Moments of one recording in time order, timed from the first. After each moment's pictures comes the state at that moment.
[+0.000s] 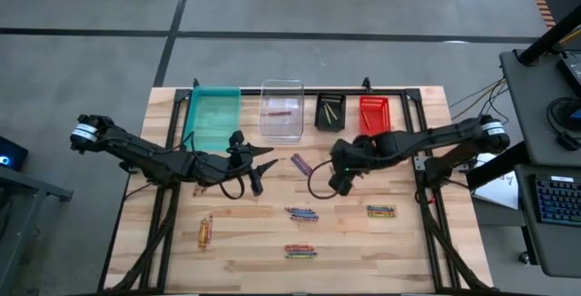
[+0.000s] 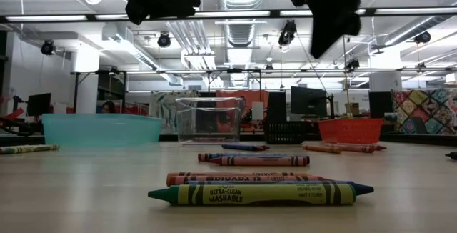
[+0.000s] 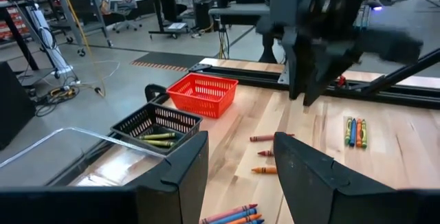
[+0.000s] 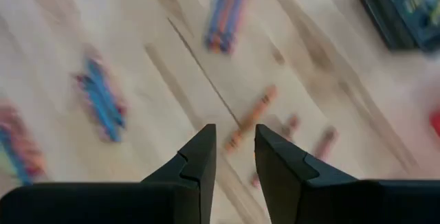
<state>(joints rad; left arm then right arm) -0.26 1.22 0.67 0.34 -0.67 -0.09 0.12 1.47 1.23 -0.97 0.18 0.69</state>
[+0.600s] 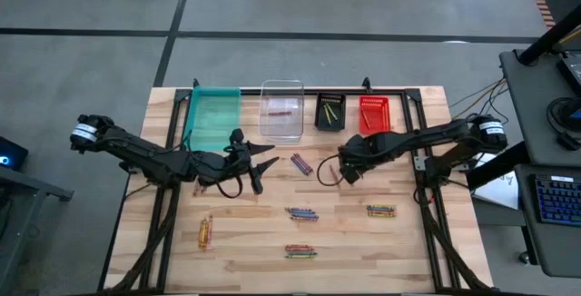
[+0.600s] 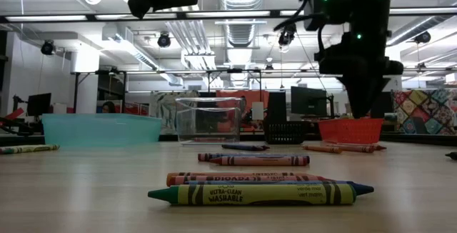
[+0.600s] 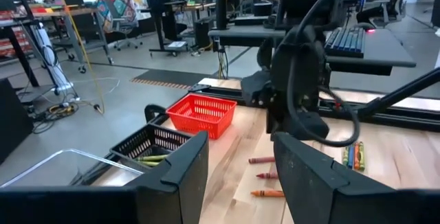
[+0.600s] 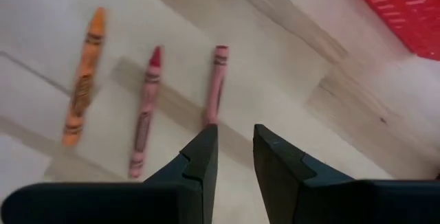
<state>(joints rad) -0.26 1.22 0.67 0.44 -0.67 -0.03 -0.03 1.48 0.92 -0.94 0.21 0.90</state>
